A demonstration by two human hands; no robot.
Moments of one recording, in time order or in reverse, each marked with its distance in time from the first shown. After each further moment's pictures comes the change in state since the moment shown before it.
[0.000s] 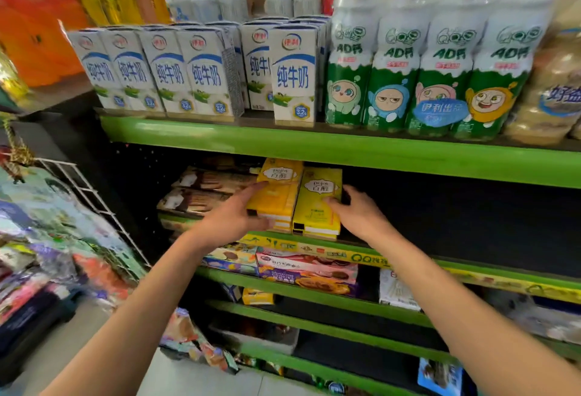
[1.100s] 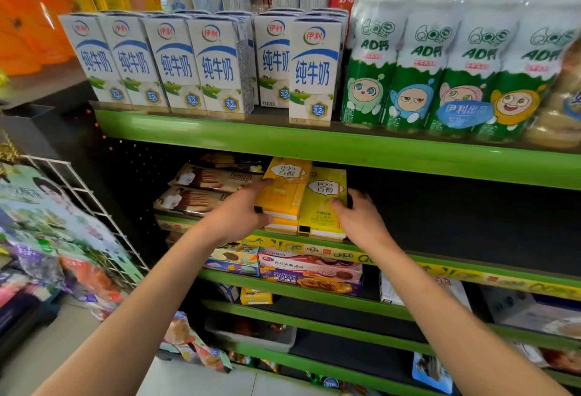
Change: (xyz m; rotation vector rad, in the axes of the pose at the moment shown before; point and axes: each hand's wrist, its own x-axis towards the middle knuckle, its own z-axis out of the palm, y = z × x) left_hand 0.015 0.003 -0.003 0.118 -0.016 0.031; right_hand -0.010 -0.004 0.019 0.069 0.091 0.027
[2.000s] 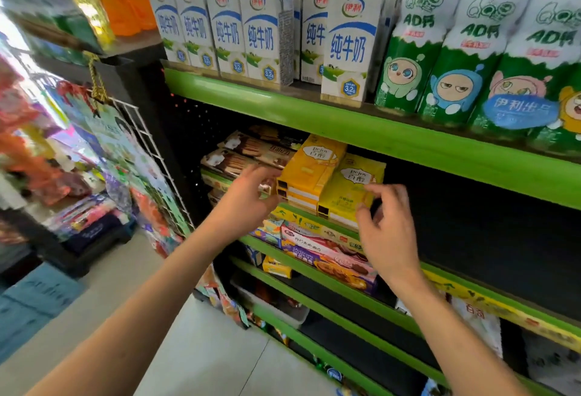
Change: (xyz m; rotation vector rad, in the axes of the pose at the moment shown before) left_hand -0.069 0.020 0.024 0.021 0.439 -0.098; right_hand -0.047 0.006 -0.015 0.155 0.137 -0.526
